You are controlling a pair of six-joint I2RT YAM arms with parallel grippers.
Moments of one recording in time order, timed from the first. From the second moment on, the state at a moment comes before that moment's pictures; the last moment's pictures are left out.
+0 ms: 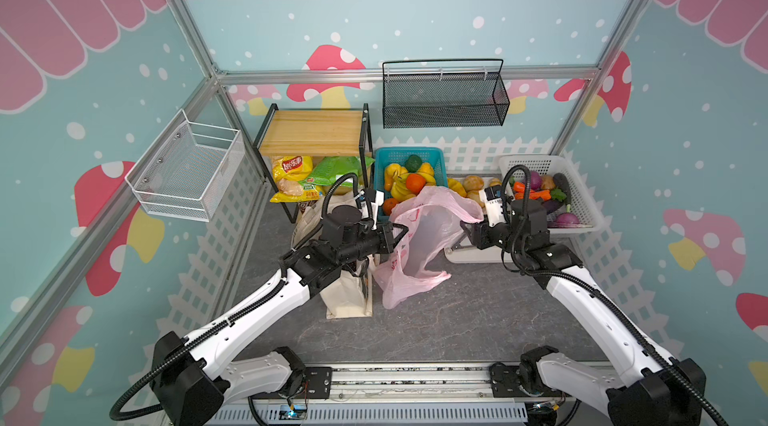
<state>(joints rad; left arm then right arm) -0.67 1.20 1.00 -0.13 0.28 -0.75 0.30 1.08 0.88 -0.31 -0.24 0.10</state>
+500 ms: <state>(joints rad) -0.70 1.27 1.00 -0.02 0.32 -0.84 0.30 1.20 0.61 0.12 -0.46 0.37</state>
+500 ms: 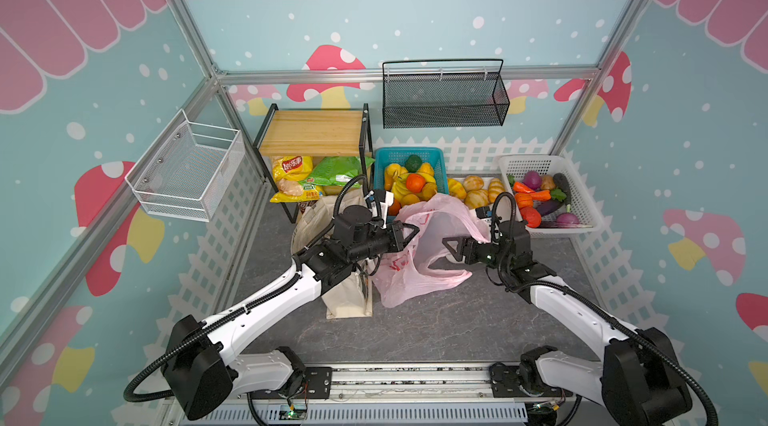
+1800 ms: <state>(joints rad) -0.60 1.31 1.01 -0.09 0.30 -0.91 0.15 1.18 0.75 0.02 -0.71 0.26</state>
